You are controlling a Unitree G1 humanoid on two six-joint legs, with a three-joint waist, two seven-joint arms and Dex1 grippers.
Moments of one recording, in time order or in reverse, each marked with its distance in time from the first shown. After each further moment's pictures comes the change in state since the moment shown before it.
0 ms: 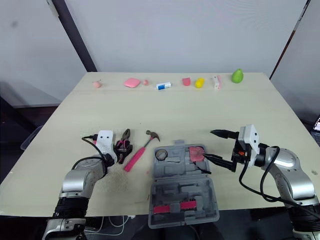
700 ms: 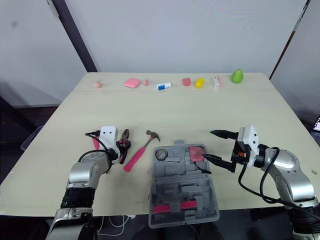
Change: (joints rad) left arm -0.083 -0.031 0.025 0.071 0.038 0.050 0.044; right arm 0.013 0.005 0.000 -0.017 -0.011 -0.001 -0.021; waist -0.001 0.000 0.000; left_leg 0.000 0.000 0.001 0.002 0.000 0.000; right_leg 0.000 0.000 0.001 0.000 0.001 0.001
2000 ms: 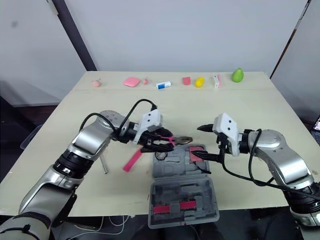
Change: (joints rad) left arm -0.394 0.299 -0.564 -0.140 -0.039 -0.186 -1.143; right arm -0.284 -0.109 0.220 -0.160 -0.123 0.402 -0.105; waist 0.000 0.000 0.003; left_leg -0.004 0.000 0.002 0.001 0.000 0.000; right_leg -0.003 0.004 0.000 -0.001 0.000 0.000
